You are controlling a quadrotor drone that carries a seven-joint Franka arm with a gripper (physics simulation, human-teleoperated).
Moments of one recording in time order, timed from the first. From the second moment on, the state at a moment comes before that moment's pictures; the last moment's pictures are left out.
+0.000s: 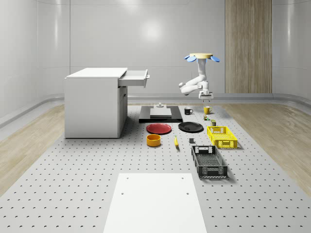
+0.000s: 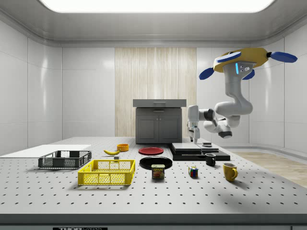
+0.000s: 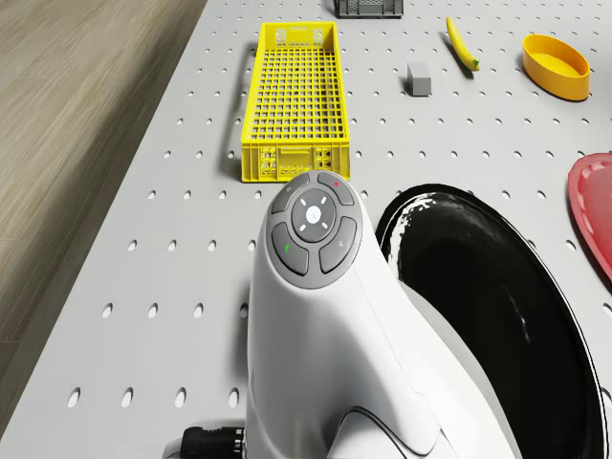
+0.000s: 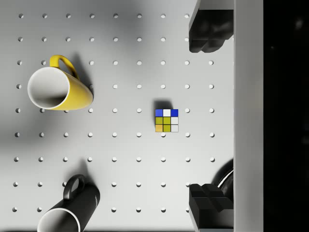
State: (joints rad) arm -1.03 -1.07 1.26 -2.90 -1.98 1.17 1.57
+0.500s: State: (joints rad) arm -1.06 -1.13 1.28 -2.89 -1.96 1.21 1.59
